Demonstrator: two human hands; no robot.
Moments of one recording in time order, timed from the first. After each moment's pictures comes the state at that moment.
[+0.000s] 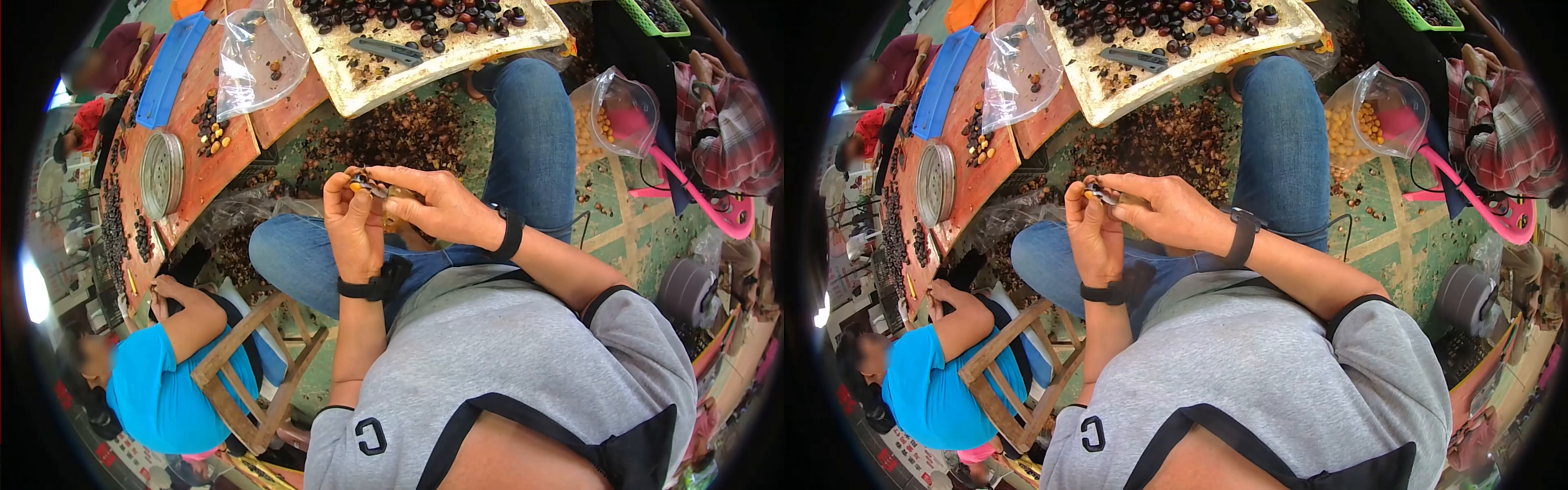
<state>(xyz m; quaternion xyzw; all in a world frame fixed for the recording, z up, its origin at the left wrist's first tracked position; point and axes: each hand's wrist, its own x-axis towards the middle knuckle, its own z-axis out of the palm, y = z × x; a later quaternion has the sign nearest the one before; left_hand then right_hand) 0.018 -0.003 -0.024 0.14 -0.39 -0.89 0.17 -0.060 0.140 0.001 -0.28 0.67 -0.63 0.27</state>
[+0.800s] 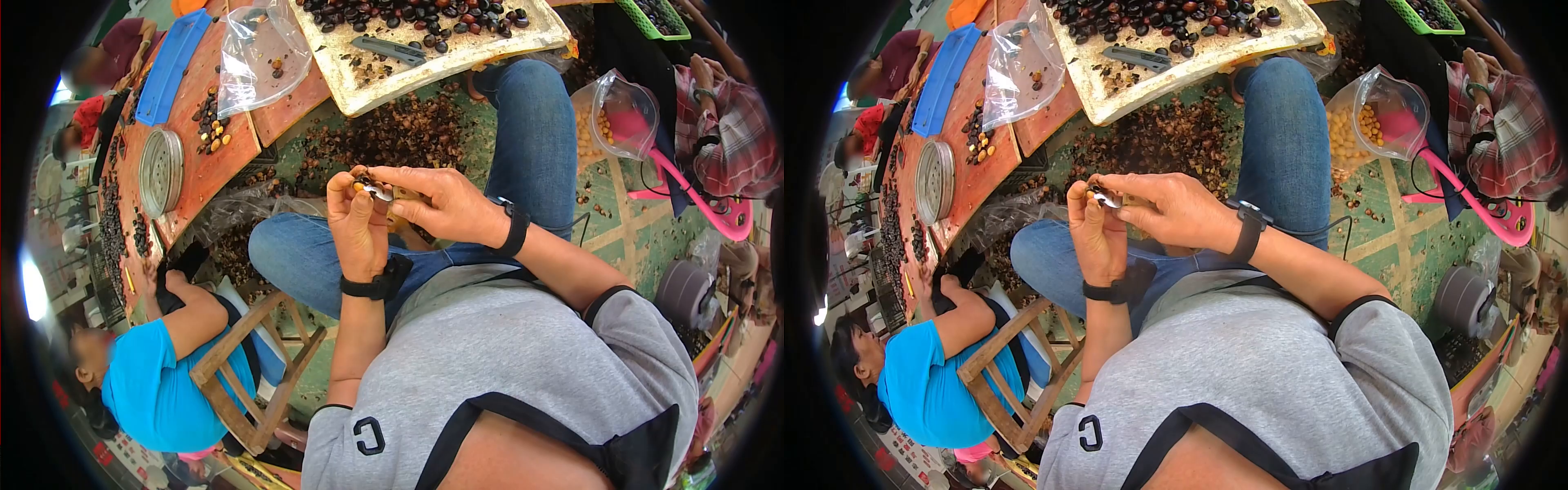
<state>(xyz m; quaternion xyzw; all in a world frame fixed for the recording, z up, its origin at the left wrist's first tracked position) 0.017 -0.001 -0.023 0.11 -0.37 -0.91 0.17 -0.065 0.143 0.009 -0.36 0.69 -0.59 0.21</state>
